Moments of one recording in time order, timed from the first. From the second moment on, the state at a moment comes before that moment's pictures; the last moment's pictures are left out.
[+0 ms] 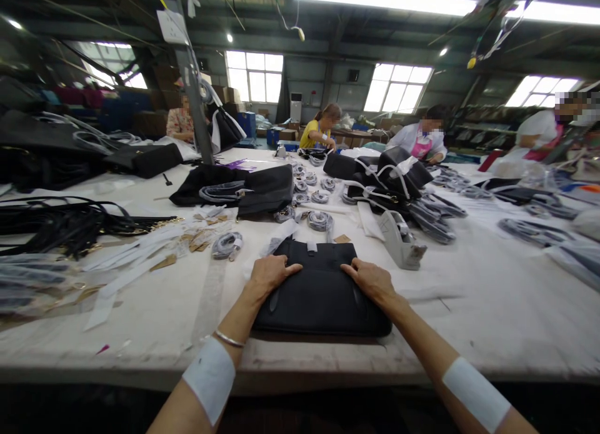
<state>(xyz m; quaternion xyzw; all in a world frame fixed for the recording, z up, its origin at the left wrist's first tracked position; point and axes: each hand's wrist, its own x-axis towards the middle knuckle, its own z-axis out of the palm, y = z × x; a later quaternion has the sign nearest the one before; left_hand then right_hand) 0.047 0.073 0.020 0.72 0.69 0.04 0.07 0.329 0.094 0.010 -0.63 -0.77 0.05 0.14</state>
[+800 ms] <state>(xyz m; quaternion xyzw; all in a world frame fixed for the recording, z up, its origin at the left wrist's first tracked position) 0.064 0.071 0.017 0.74 0.67 0.07 0.01 0.247 0.101 0.012 -0.53 -0.84 0.08 0.05</state>
